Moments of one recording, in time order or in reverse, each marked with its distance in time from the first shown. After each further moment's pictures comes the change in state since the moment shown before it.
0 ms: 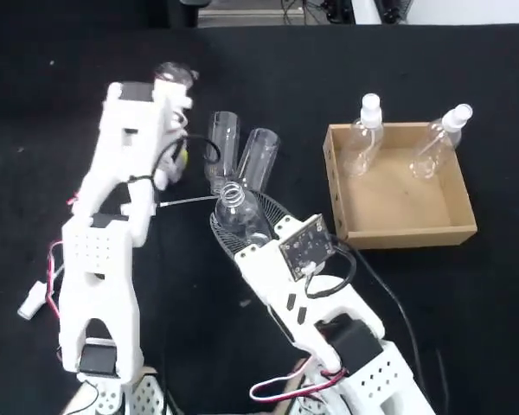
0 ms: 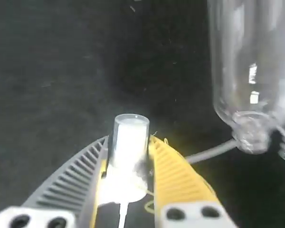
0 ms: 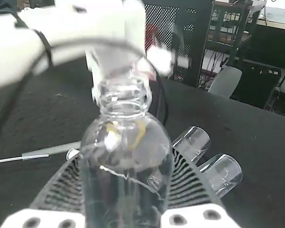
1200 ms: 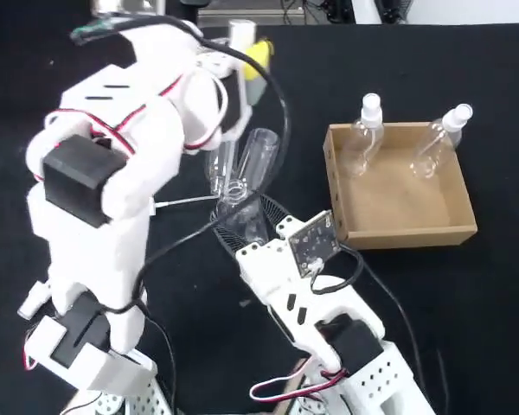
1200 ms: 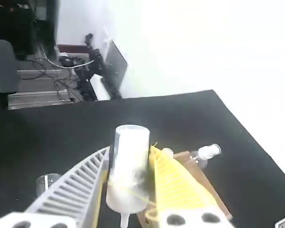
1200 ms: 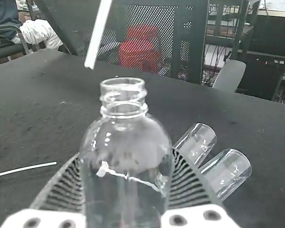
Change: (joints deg) left arm 23.7 -45.7 -16.8 -3.3 30.1; right arm 0.0 0.0 0.0 0.0 -5.1
